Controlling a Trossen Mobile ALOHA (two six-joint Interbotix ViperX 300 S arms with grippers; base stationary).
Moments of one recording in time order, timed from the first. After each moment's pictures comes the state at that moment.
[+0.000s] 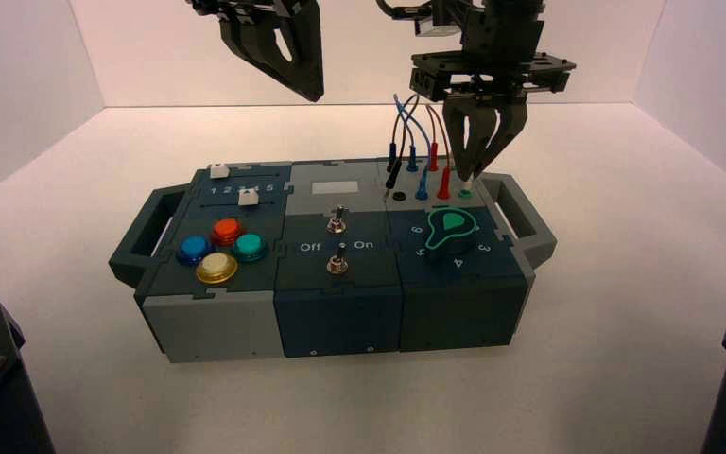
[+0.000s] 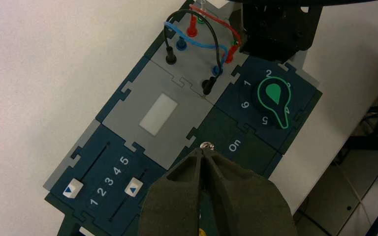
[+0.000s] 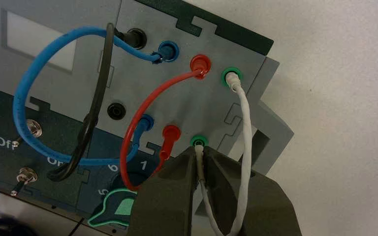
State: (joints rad) left arm -0.84 -0.37 0.83 -0.12 0.61 0.11; right arm 0.59 0.04 0.64 0.08 0.85 0.12
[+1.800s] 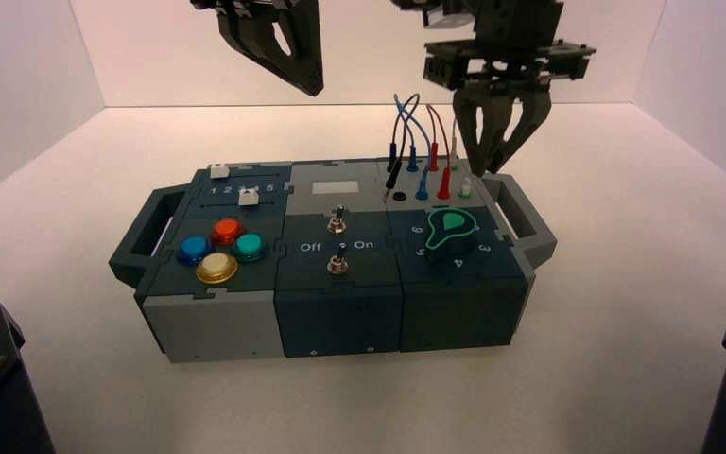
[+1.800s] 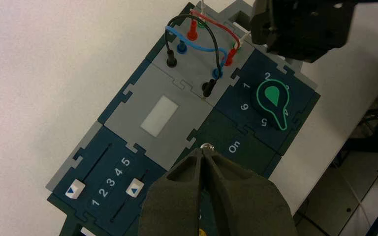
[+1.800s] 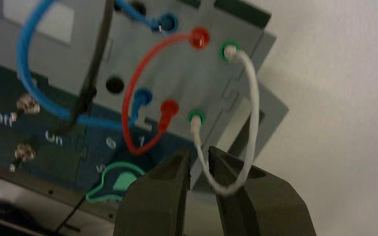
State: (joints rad) left arm -0.83 -0.39 0.83 -0.12 0.61 0.12; right arm 0.59 -0.02 0.66 0.07 0.94 0.11
